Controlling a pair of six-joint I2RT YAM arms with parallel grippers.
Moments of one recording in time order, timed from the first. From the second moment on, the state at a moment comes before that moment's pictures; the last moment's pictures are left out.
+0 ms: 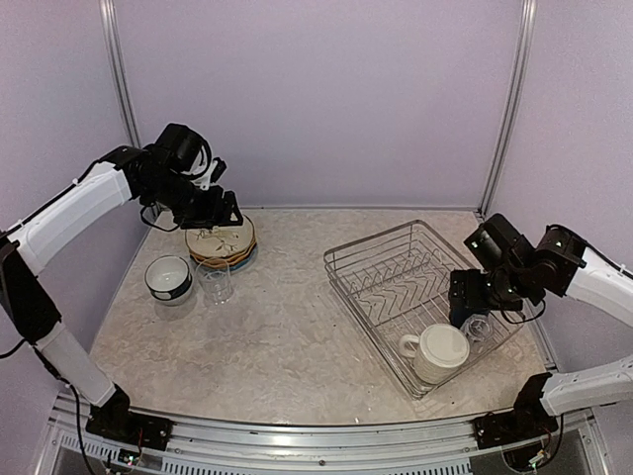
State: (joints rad) left arm -0.47 1.60 1.63 -0.96 0.13 -0.29; right arm 0.74 1.03 0.99 -0.99 0.41 0.73
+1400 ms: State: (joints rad) left arm -0.48 1.60 1.61 -0.90 0.14 -0.31; right arm 0.63 0.95 0.97 -1.13 0.30 0.77
